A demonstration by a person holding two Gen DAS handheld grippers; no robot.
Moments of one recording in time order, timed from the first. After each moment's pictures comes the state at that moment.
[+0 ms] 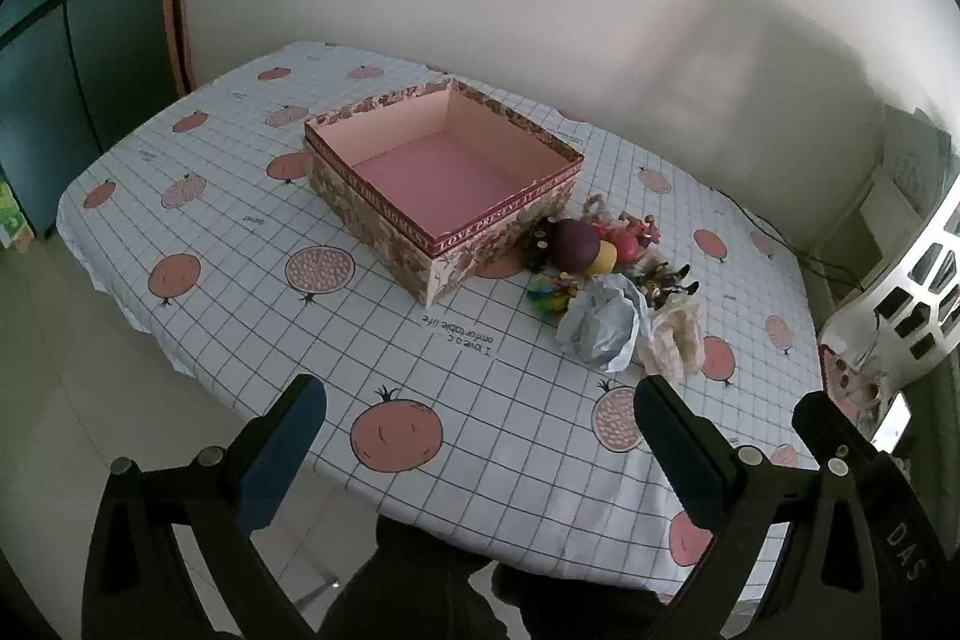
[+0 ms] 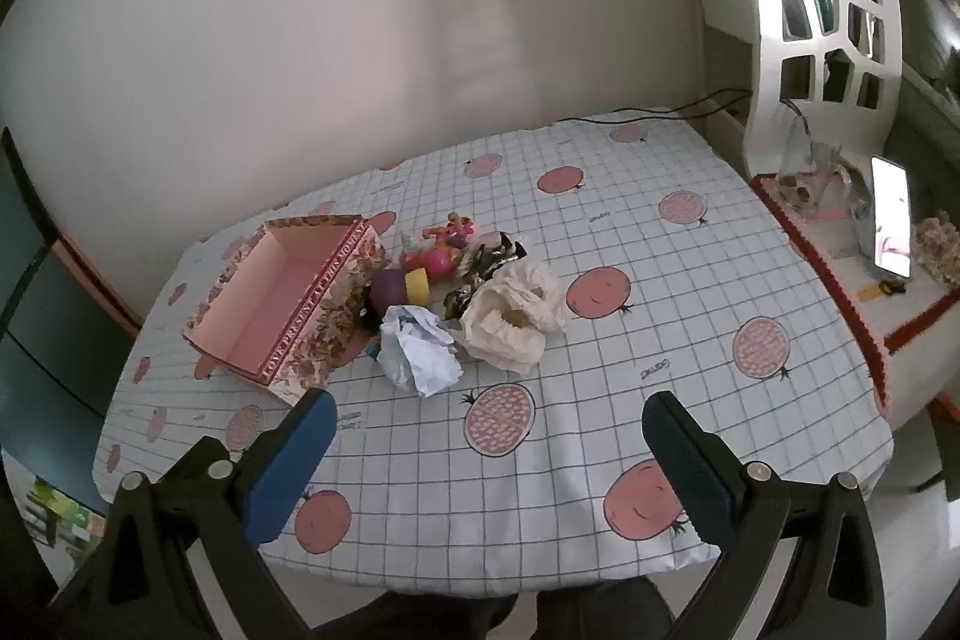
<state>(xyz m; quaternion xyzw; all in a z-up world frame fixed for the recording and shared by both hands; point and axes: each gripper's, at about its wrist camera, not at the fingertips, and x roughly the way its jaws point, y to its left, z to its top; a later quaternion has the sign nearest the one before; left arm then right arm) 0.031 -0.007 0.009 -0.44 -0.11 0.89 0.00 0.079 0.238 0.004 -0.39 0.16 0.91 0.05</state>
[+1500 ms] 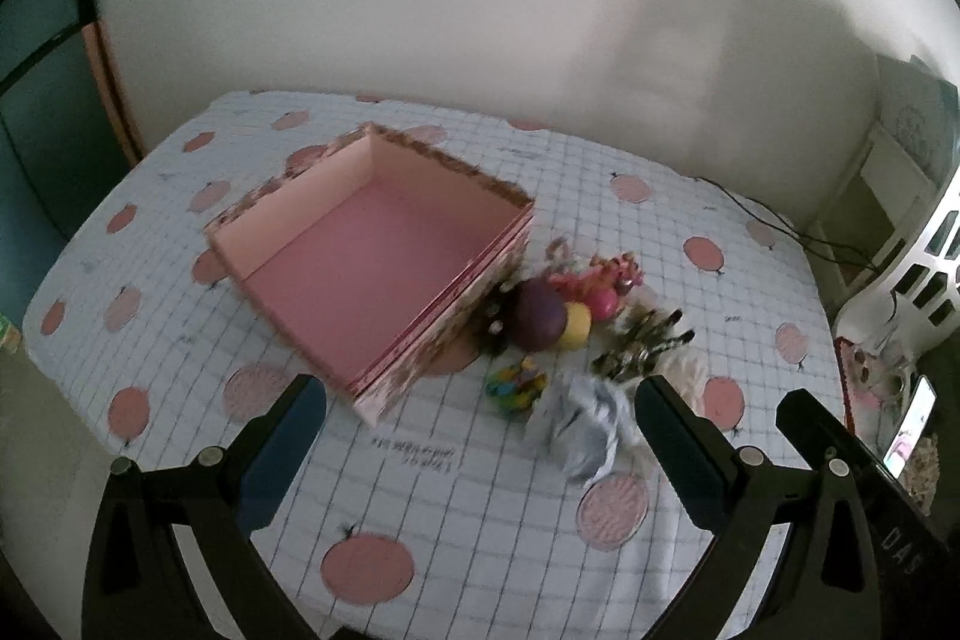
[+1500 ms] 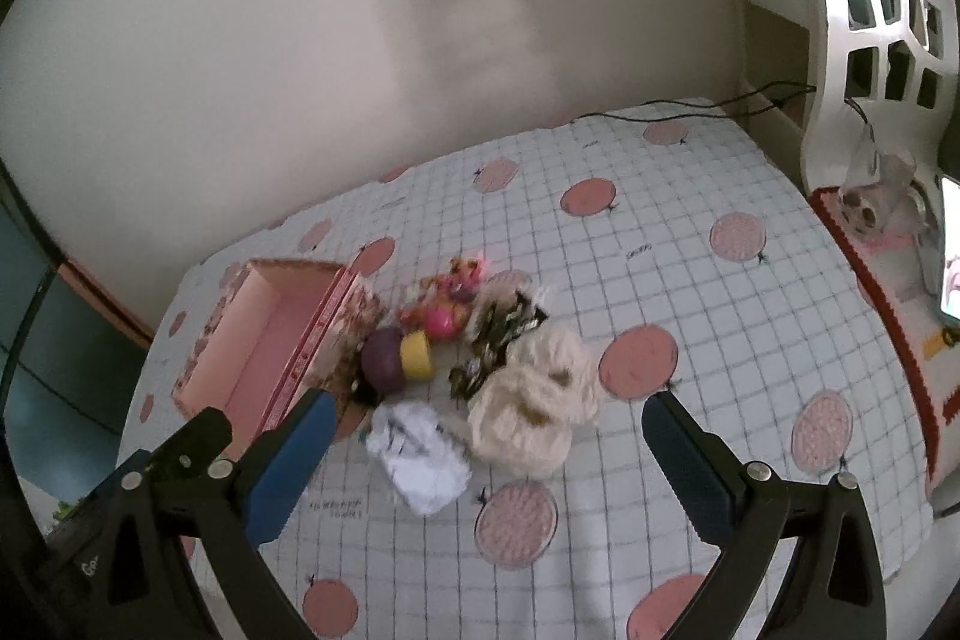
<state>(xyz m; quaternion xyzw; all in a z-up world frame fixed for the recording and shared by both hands) -0.085 0.042 0.018 -0.44 -0.03 0.90 0.04 -0.043 0.274 -0.008 -0.41 0.19 0.89 0.03</state>
